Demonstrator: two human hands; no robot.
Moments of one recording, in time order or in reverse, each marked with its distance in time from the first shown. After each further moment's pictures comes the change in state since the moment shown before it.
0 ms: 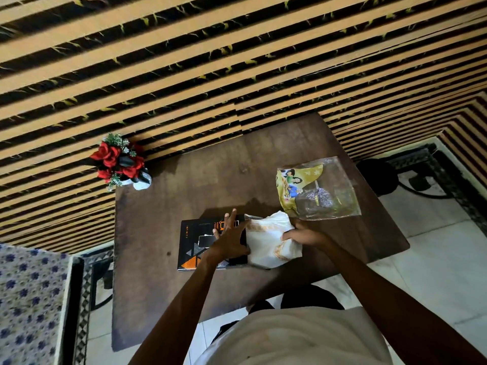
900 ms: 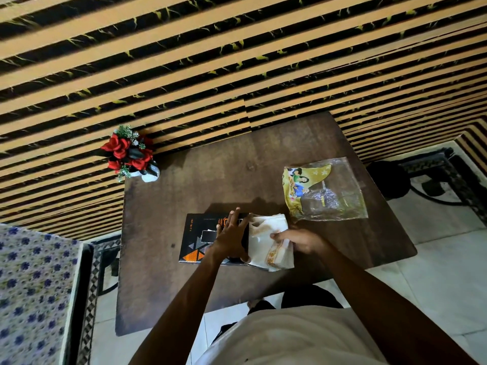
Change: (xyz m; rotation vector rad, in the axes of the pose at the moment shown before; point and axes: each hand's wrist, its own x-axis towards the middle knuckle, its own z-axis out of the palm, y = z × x) left_hand -0.012 0.005 -0.002 0.180 0.026 0.002; right_hand 0.008 0.001 0.019 0.429 -0.246 0.217
